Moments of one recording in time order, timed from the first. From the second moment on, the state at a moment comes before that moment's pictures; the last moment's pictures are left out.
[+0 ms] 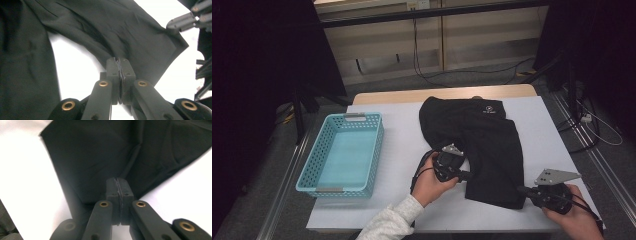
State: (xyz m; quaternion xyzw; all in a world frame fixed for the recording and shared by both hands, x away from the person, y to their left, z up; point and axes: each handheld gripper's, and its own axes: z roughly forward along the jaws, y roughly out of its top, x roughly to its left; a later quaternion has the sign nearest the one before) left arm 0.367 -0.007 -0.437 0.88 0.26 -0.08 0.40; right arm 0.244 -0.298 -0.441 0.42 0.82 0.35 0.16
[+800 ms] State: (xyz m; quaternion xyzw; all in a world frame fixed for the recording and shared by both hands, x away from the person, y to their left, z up) left arm 0.400 -0.020 -0.459 0.87 0.29 0.02 0.41; right arm 0.265 -0.313 -0.442 0.48 0.76 0.37 0.21
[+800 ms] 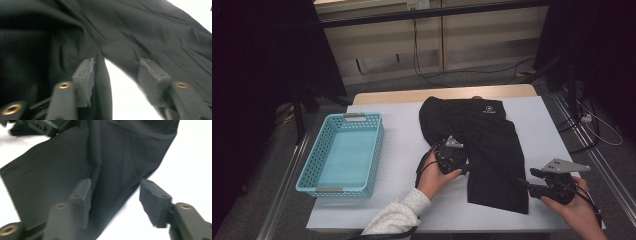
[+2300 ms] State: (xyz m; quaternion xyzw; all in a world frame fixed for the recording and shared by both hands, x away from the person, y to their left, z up) left arm 0.399 0.039 -0.439 0.85 0.37 -0.03 0.37; right arm 0.316 -0.322 -0.451 0.53 0.73 0.36 0.24
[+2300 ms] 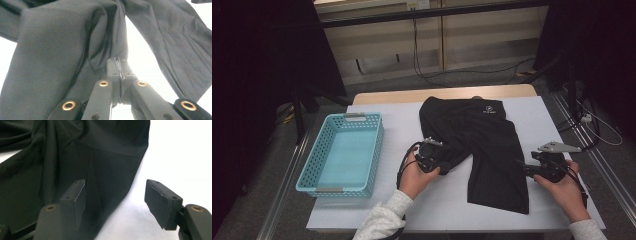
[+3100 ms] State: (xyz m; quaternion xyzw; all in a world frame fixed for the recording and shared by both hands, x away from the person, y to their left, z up) left arm 0.418 0.098 -0.417 0.80 0.44 0.01 0.41; right arm 0.317 -0.313 -0.452 0.52 0.74 0.36 0.24
